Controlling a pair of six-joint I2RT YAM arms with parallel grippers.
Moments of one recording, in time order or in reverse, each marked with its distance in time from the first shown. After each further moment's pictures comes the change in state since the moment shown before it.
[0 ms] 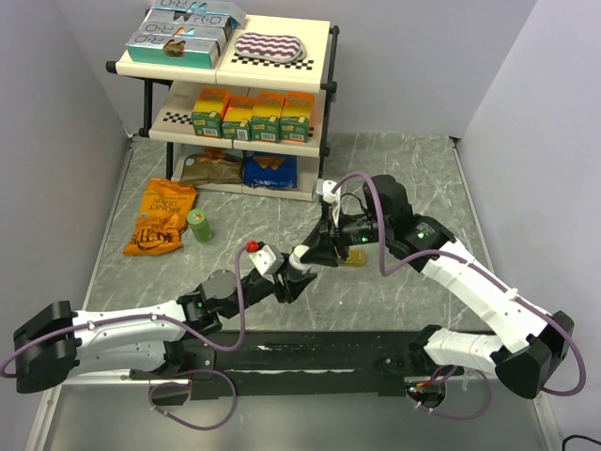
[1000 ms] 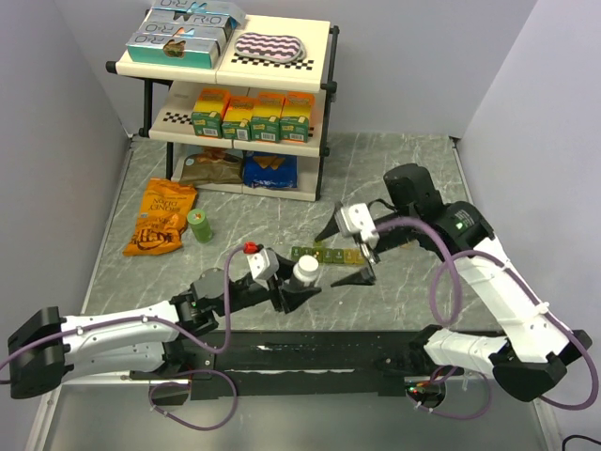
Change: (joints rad) left arm 0.002 -0.046 0.029 -0.019 0.194 -0.067; right arm -0.057 -0.004 0.303 -0.508 -0.241 -0.655
